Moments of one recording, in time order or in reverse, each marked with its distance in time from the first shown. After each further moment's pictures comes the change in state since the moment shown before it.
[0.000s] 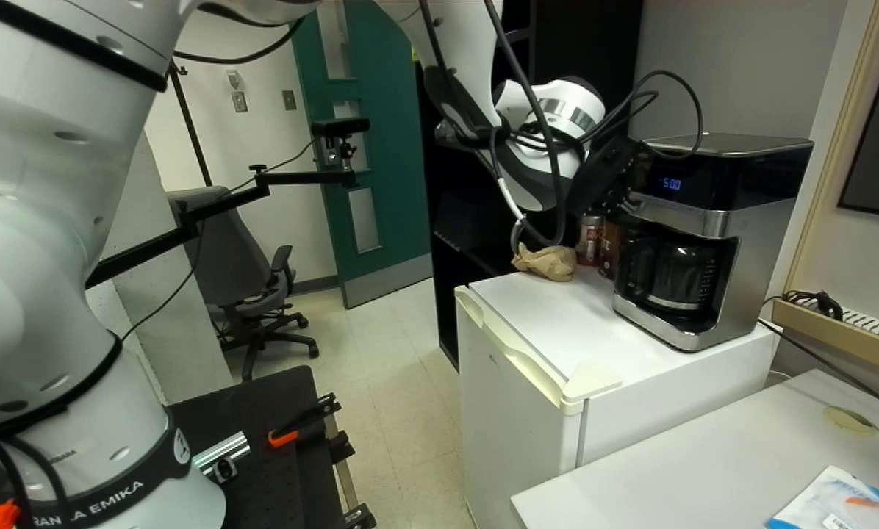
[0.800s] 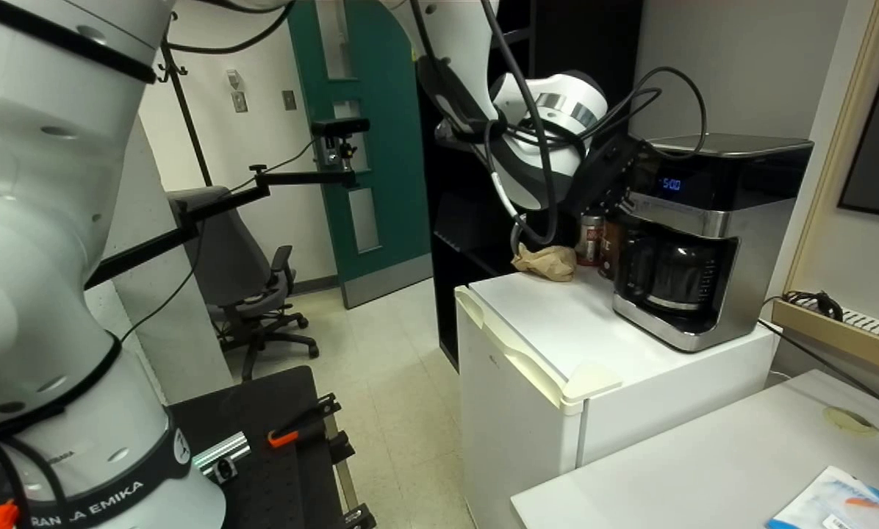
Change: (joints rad) arm -0.025 -0.051 0.003 -0.065 0.000 0.039 0.001
